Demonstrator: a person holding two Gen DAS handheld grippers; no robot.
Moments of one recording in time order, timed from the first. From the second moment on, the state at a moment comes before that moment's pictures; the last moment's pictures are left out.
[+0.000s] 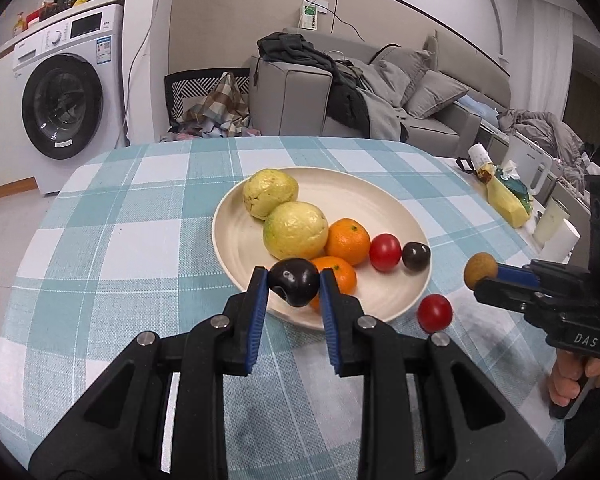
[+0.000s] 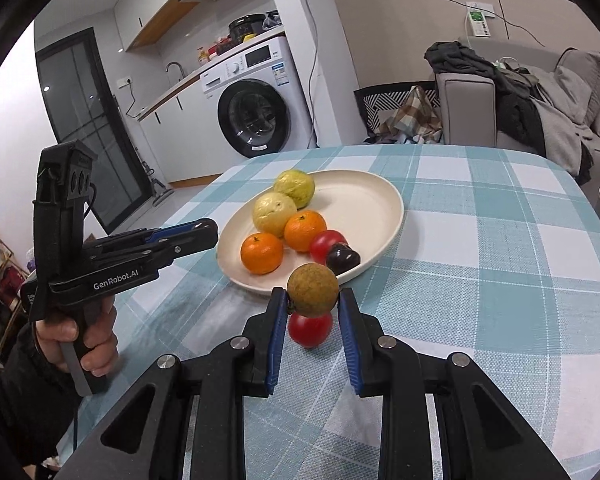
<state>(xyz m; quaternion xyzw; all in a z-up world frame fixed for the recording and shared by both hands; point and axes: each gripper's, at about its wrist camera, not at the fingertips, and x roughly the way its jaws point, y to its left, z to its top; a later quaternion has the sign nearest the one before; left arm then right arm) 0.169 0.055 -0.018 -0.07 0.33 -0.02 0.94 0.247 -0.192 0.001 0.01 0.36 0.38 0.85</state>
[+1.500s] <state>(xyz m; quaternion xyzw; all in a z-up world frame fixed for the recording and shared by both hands) 0.192 0.064 -0.035 -0.07 0.35 -0.01 0.94 0.265 -0.145 0.001 -0.01 0.36 0.34 0.87</state>
